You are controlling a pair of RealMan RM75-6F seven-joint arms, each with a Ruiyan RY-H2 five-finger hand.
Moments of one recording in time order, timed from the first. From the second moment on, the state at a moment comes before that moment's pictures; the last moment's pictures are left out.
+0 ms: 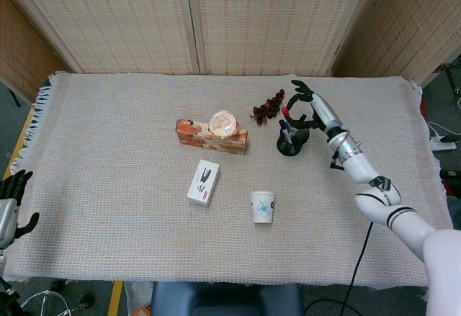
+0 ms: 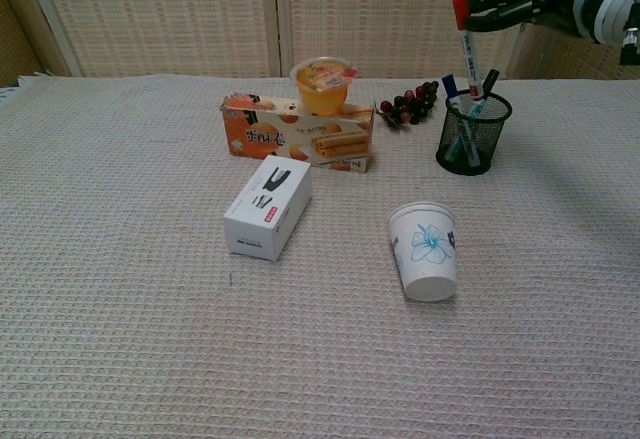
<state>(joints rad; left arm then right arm) -0.16 -1.09 -0.11 -1.57 1.28 1.32 -0.01 0.90 -1.54 0.28 -0.75 -1.48 0.70 1.18</state>
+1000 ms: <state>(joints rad) -0.16 -1.10 -0.11 -1.55 1.30 1.33 -0.02 0.92 -1.54 0.08 -0.64 -1.54 0.63 1.25</state>
